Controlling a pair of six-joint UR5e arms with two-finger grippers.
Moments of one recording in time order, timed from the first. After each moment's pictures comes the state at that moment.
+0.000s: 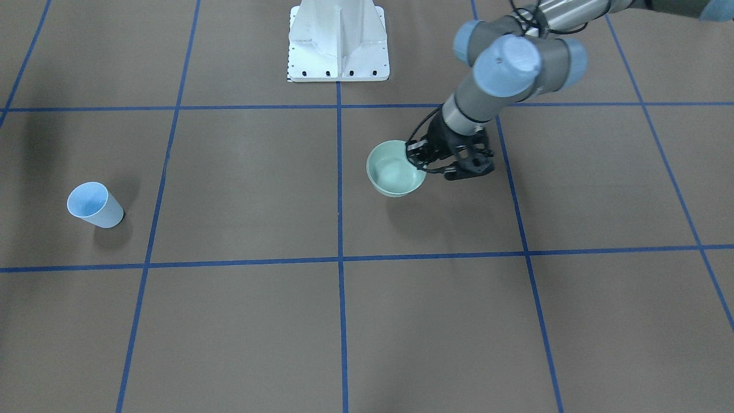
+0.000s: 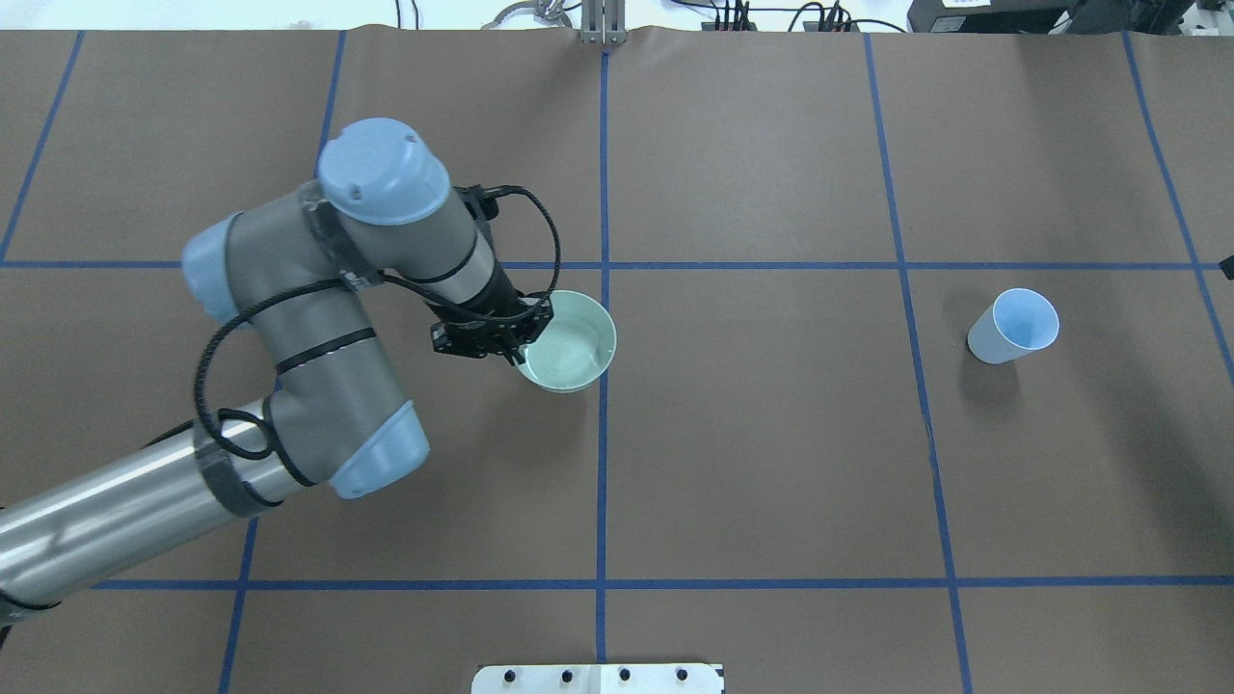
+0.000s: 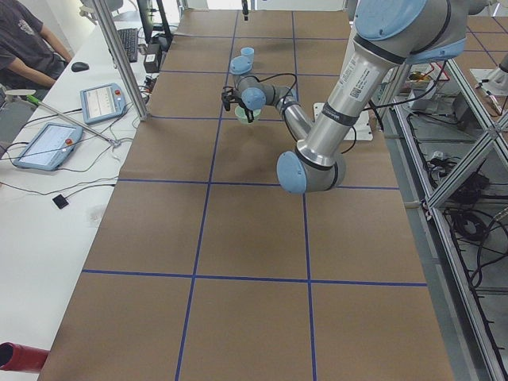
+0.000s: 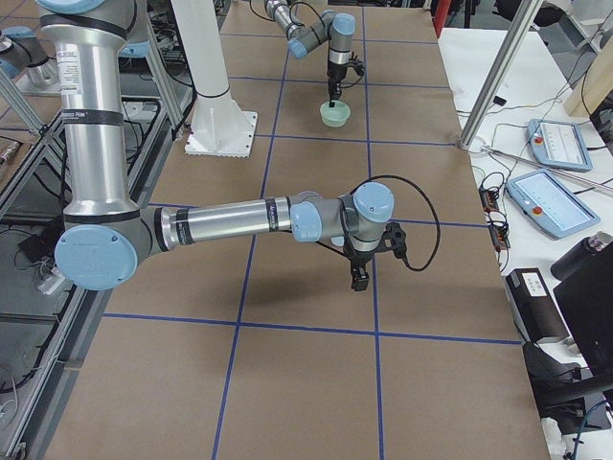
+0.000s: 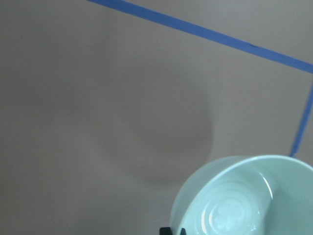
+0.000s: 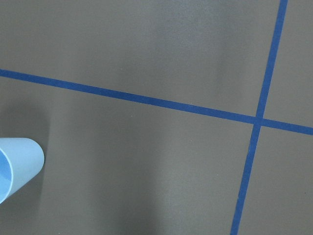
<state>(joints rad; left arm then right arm) -0.61 -2.30 -1.57 -1.68 -2.12 -1.43 1.38 -1.54 1.69 -1.56 2.36 0.06</state>
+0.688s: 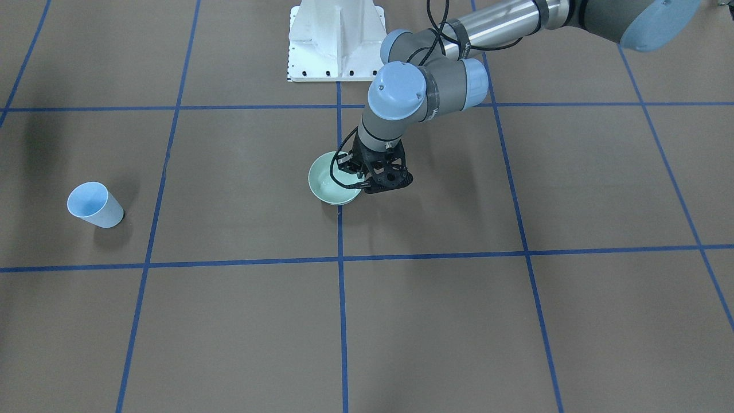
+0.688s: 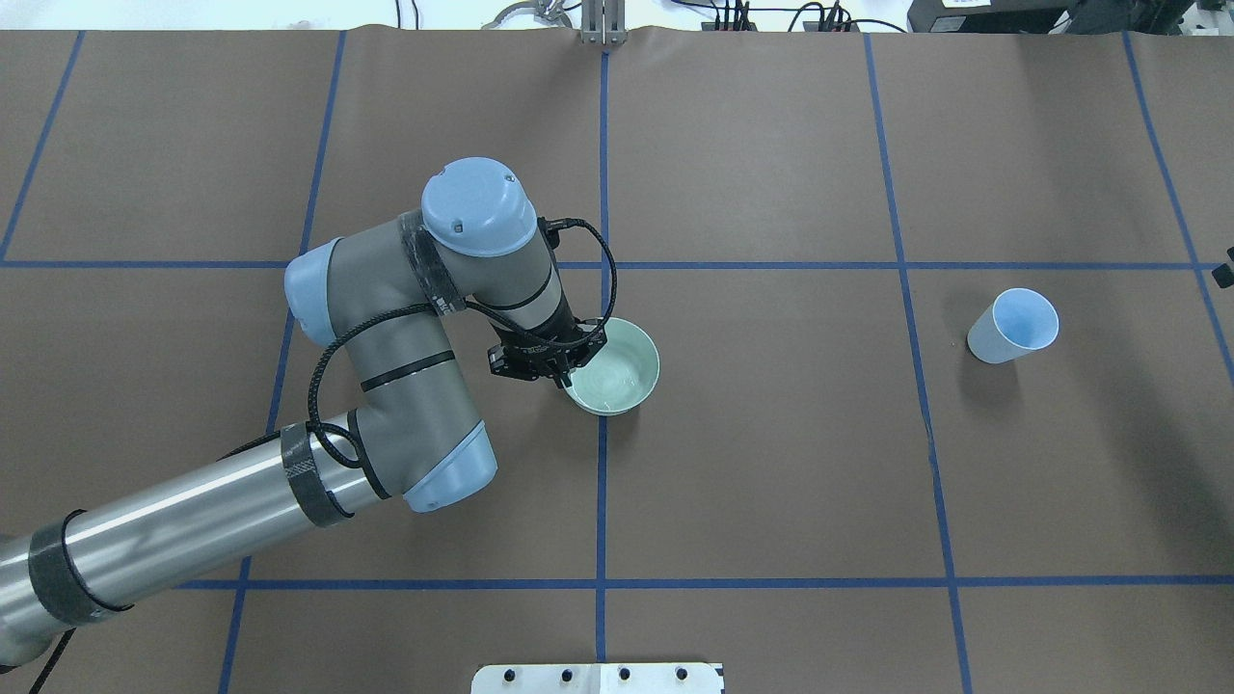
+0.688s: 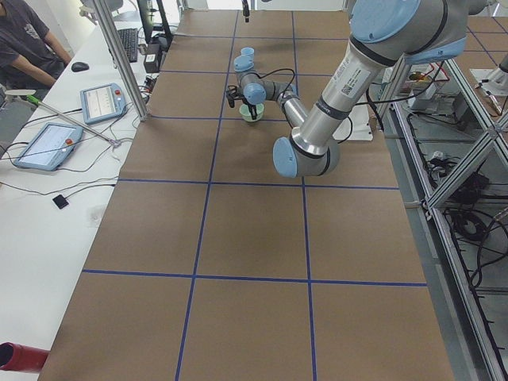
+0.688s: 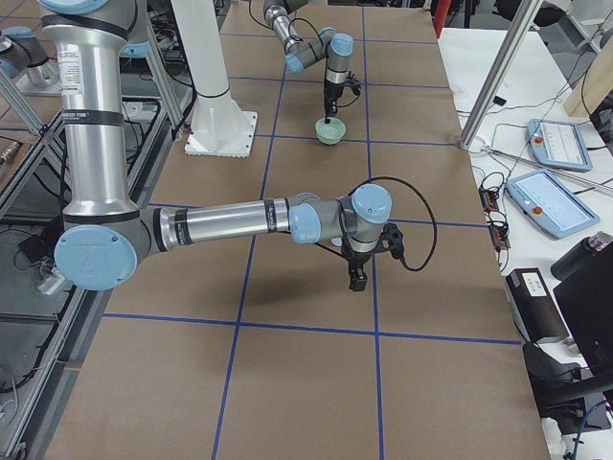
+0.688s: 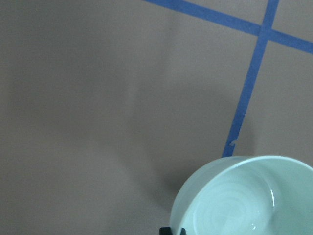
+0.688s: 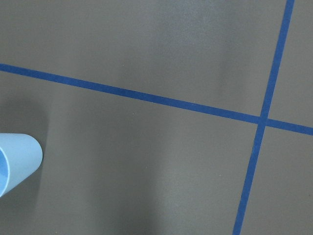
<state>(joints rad) -0.56 -2.36 -1.45 -1.74 -2.11 -1.44 1.36 -1.55 1.69 -1.55 2.35 0.06</state>
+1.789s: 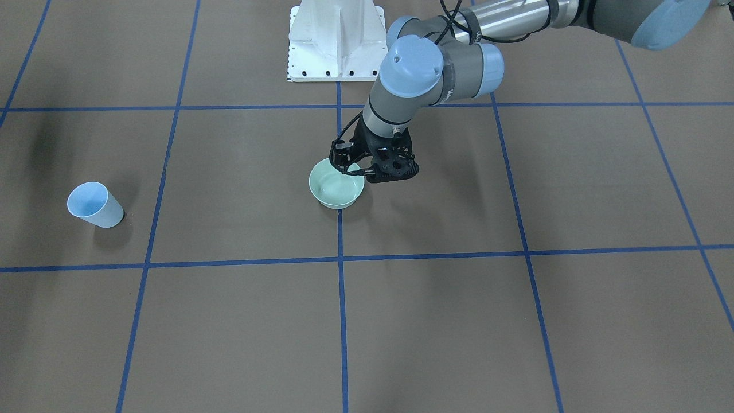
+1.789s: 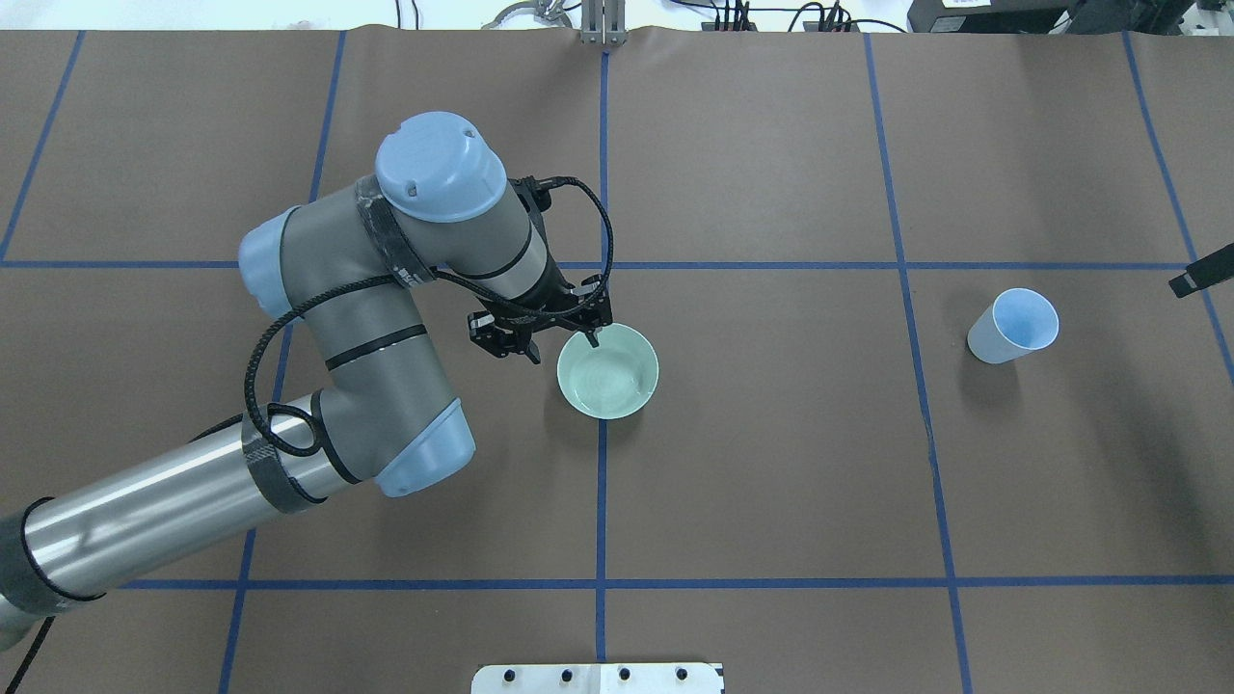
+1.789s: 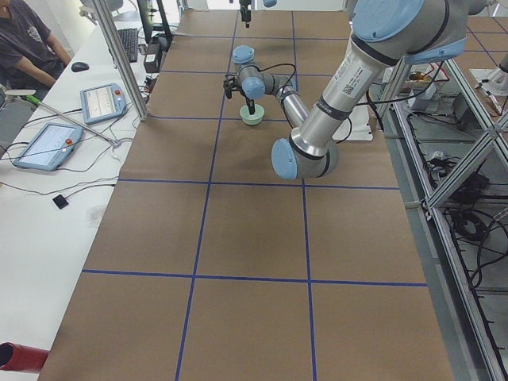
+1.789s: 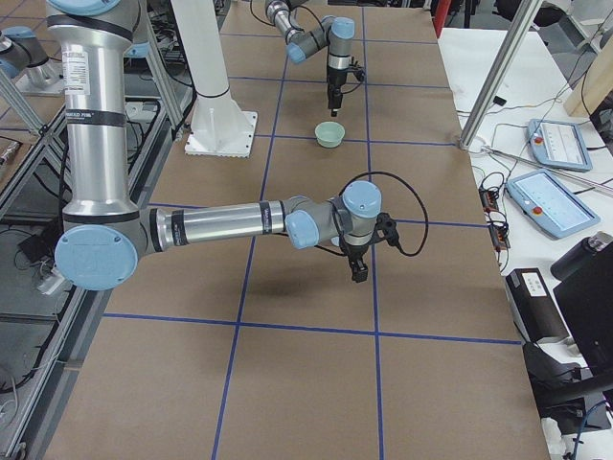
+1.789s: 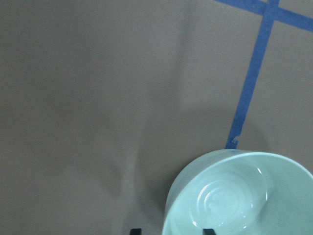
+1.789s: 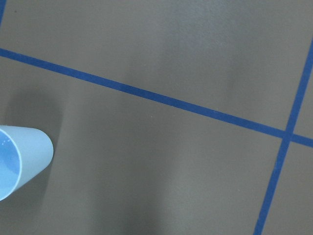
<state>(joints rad) -0.61 -2.33 -1.57 -1.74 -2.11 -1.44 1.28 -1.59 1.69 -1.28 2.35 0.12</state>
